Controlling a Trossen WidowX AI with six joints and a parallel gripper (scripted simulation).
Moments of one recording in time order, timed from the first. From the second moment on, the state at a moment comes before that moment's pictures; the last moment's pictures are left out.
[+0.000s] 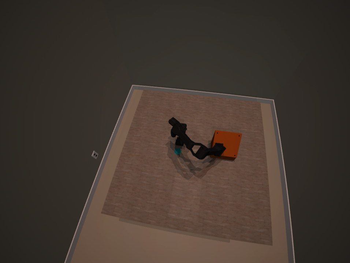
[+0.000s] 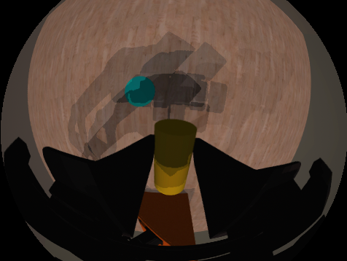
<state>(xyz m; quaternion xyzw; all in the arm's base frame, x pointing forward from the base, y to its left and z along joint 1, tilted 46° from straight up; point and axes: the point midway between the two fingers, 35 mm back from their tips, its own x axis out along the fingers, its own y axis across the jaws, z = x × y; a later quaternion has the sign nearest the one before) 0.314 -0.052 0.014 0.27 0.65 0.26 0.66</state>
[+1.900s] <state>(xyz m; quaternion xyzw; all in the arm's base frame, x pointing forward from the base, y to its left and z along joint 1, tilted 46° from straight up) 0.337 -0.006 0.025 0.34 0.68 0.09 0.64</state>
